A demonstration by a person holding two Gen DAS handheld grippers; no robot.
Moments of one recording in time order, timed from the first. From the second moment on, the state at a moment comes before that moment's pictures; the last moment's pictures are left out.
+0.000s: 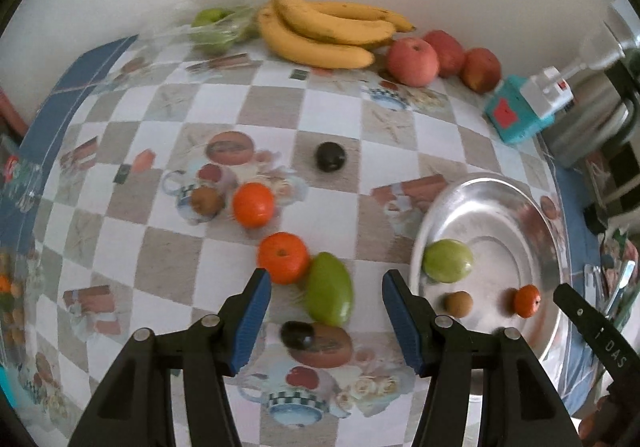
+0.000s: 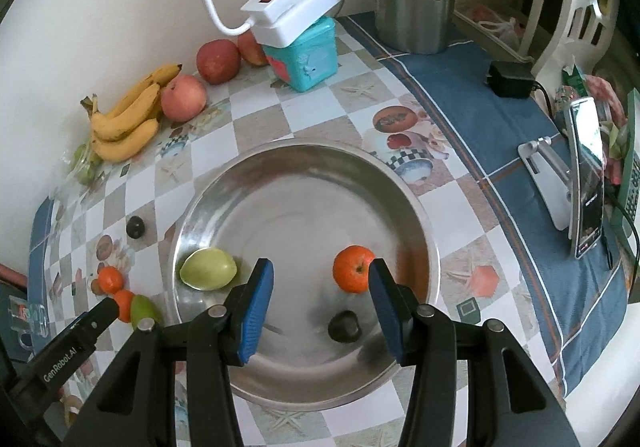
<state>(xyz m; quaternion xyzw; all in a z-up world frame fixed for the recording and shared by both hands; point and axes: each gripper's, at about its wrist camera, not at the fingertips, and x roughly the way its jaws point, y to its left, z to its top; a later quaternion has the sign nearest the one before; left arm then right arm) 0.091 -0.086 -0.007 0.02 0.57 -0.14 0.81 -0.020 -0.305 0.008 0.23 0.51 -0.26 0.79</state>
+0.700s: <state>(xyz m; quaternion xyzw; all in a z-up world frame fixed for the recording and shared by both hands) 0.097 -0.041 -0.004 -0.02 0.56 -0.08 0.82 -0.003 -0.282 -0.003 0.20 0.53 -0.23 0.79</state>
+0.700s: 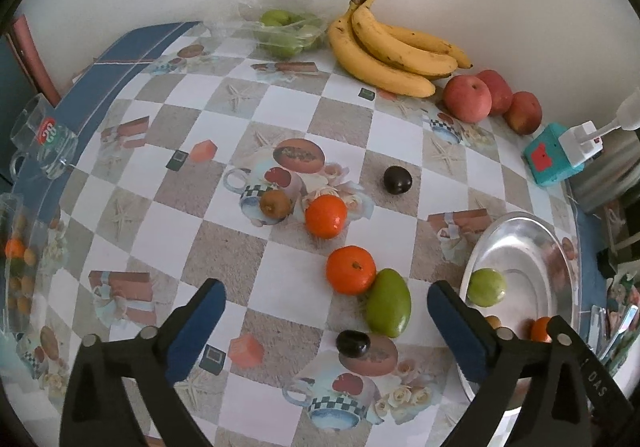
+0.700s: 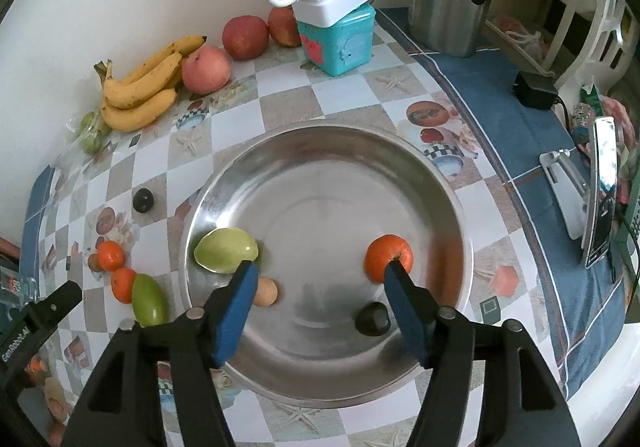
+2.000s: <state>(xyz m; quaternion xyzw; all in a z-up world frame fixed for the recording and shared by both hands) 0.127 0.027 -0.017 -0.02 0.58 -0.02 0.82 0.049 -0.170 -0.023 0.16 0.56 -0.08 0.81</state>
